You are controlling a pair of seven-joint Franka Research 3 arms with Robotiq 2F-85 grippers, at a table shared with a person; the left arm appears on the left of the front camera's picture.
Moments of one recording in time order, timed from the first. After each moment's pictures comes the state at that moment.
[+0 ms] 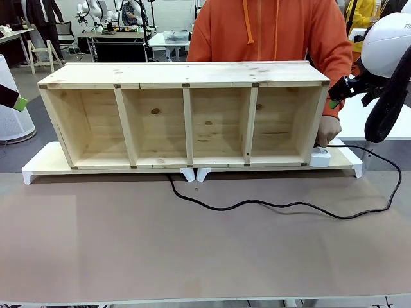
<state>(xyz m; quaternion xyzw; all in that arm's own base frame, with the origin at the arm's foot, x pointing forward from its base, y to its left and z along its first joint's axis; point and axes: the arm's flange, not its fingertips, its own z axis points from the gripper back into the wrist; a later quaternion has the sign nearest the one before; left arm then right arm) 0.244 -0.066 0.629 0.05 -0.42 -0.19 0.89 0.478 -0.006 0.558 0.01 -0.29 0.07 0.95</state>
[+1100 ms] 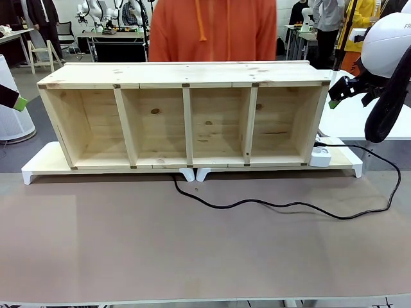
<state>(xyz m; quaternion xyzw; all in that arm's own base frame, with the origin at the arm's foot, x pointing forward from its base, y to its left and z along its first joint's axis) 0.244 -0.066 0.629 0.05 -0.42 -0.19 0.89 0.478 -0.006 0.558 0.01 -0.29 0.07 0.95</state>
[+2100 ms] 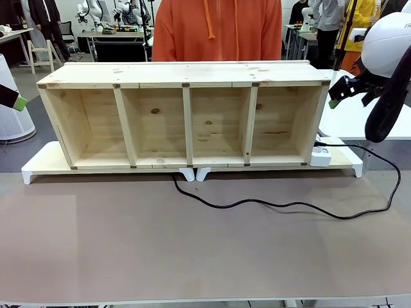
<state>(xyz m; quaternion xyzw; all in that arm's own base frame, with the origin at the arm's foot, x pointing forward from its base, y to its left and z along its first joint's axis) 0.244 -0.066 0.629 0.05 -0.42 -0.19 0.89 0.478 -0.006 0.558 0.01 -0.29 0.07 0.95</state>
